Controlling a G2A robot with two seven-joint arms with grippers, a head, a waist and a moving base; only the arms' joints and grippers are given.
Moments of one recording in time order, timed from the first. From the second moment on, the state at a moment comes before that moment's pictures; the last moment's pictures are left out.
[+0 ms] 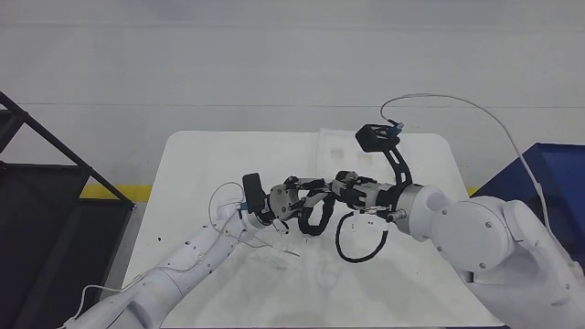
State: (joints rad) left arm 0.88 -1.25 -0.63 -1.01 1.46 -0.56 1.26; right arm -0.96 -0.92 1.04 -2.25 -0.35 0.67 1.04
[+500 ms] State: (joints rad) left arm 0.89 -1.26 -0.64 -1.00 1.44 -0.58 1.24; right arm -0.95 -0.93 1.04 -2.23 -0.32 0.67 1.04
